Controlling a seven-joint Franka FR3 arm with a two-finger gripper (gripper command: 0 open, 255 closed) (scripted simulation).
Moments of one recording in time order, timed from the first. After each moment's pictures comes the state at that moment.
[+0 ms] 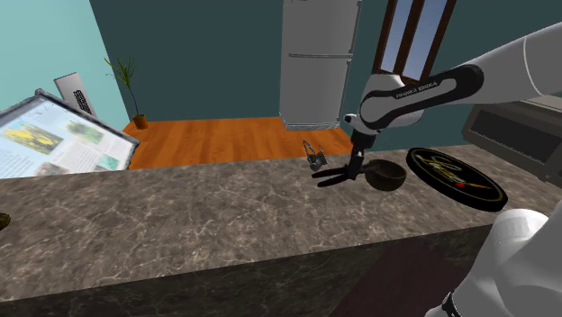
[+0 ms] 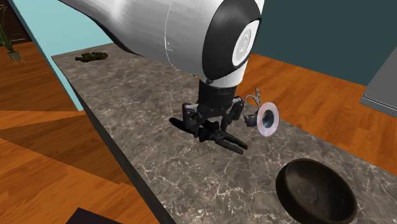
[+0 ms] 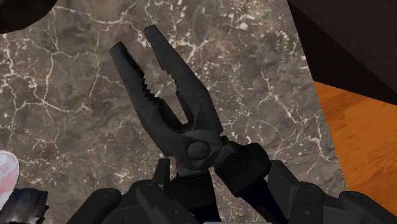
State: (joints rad) arm 0.21 -0.25 -0.48 -2.40 -0.02 2.20 -0.82
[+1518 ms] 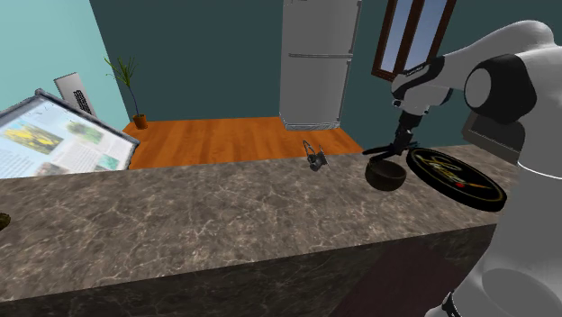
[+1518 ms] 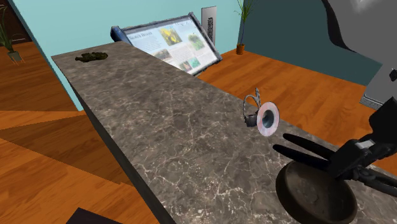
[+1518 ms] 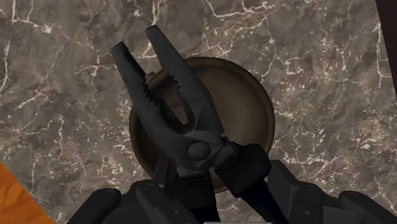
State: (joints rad) arm -0.07 0.23 -0.79 -1.89 0.29 2.01 -1.55
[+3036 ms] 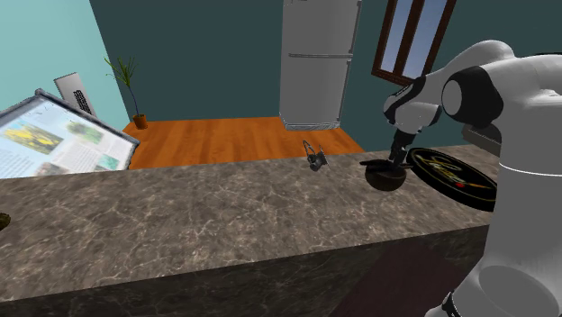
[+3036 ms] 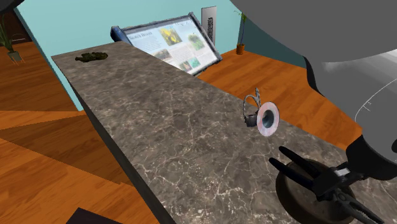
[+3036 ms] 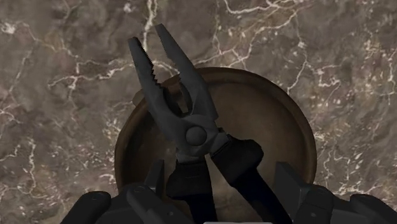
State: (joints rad) arm -0.12 0.36 -0.75 -1.96 0.40 2.16 -1.64
